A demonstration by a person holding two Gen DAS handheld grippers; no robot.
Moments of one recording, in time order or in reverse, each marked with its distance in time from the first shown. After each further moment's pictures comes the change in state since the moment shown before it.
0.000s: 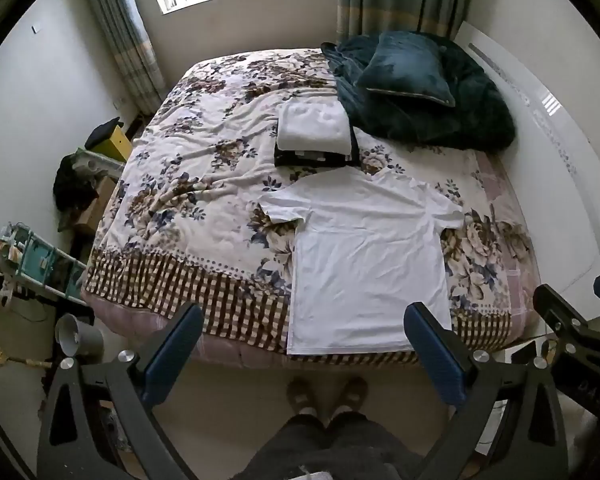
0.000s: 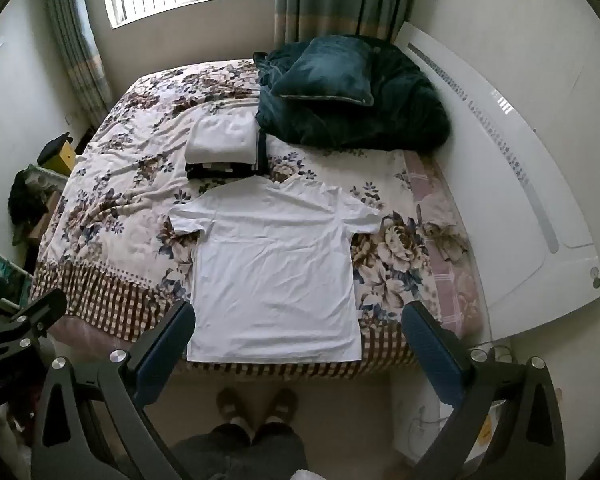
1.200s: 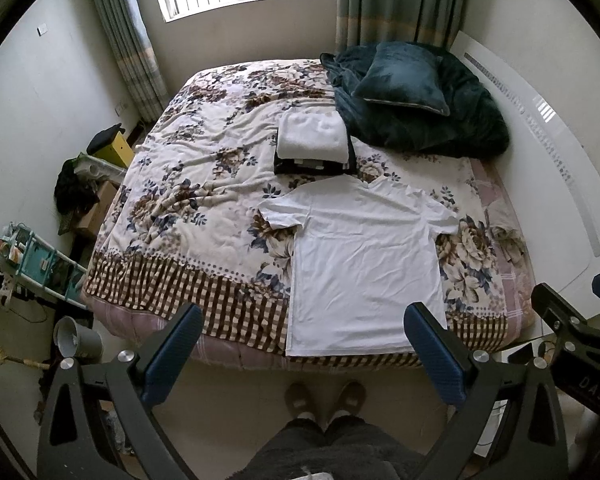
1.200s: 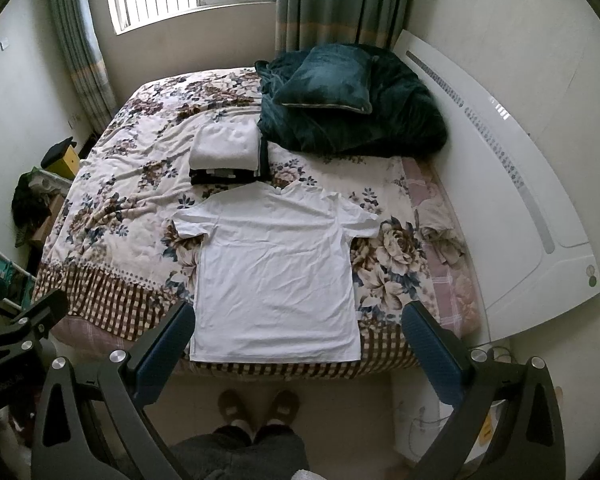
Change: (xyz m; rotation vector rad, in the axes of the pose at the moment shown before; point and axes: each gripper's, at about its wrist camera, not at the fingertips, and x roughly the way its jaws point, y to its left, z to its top) left arm -0.012 -0.004 0.008 -0.009 -0.017 -0.004; right arm -0.027 -0.003 0.000 0.004 -0.025 0.002
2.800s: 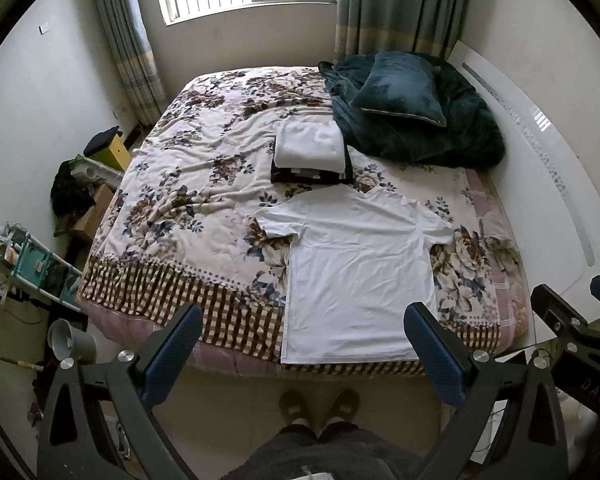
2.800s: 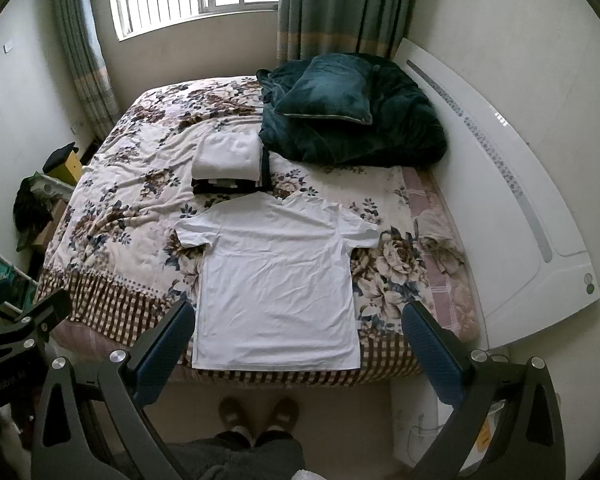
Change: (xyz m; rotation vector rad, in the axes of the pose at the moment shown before) left arm -0.020 -0.022 0.034 0.001 -0.019 -0.012; right arm -0.035 -0.001 0.023 0.002 -0.021 -0.001
